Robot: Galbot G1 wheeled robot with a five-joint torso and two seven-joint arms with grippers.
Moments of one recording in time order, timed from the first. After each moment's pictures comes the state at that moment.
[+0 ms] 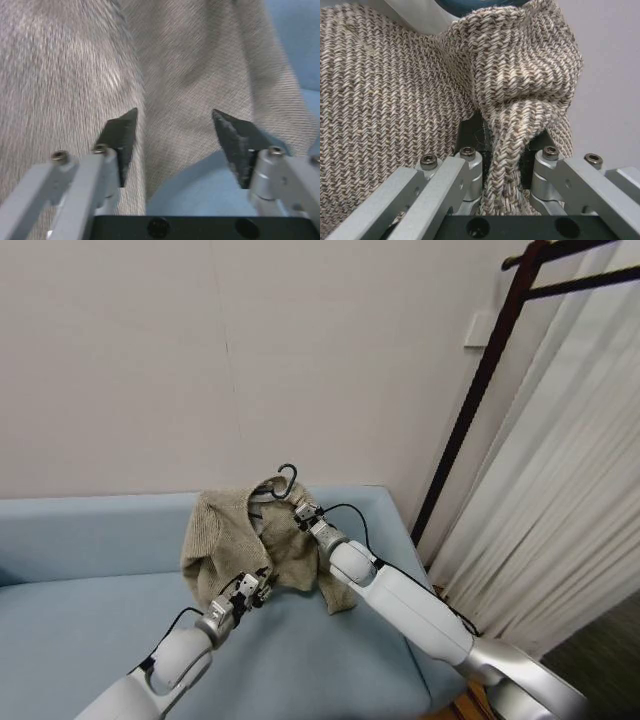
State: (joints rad) left arm 1.17 -0.76 -0.19 -2.07 -0.39 0.27 -0.04; right arm -0.33 1.13 -0.32 1.68 0.21 -0.39 0.21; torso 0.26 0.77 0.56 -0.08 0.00
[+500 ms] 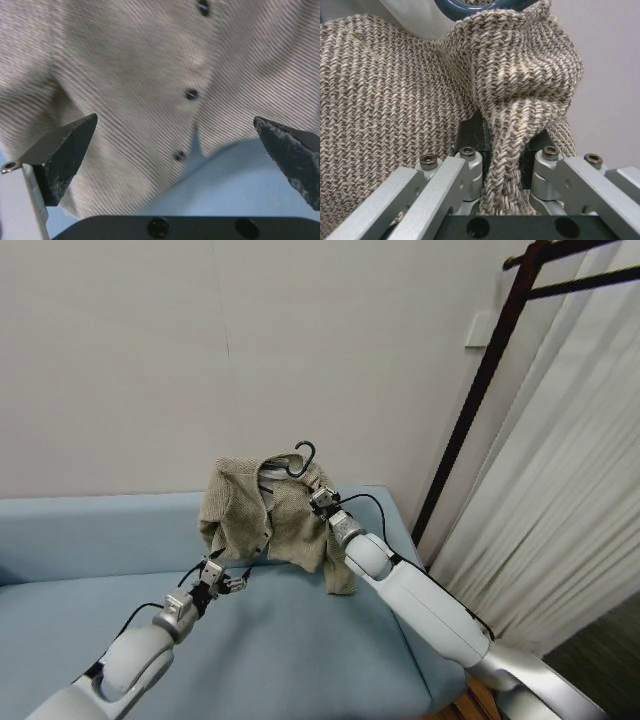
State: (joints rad) left arm 1.26 -0.68 -0.43 -2.15 -0.51 0.23 -0.10; right arm -0.37 1.07 -0.24 1.72 0.14 -0.27 0.21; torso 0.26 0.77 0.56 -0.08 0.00
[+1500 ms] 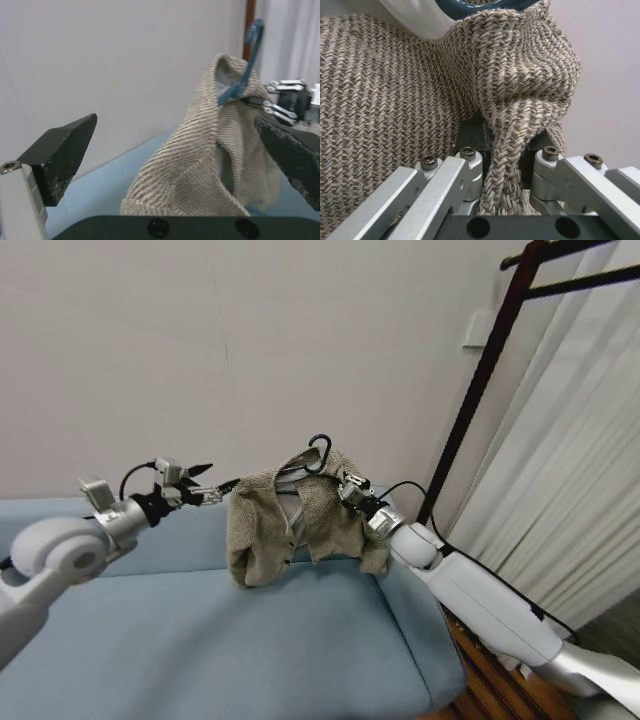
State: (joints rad) left arm 0.75 -0.33 -0.52 -1.98 -1.26 0.33 0.34; right arm -0.31 0.84 -0.24 1.74 -0.03 -0.01 0.06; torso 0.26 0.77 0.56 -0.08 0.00
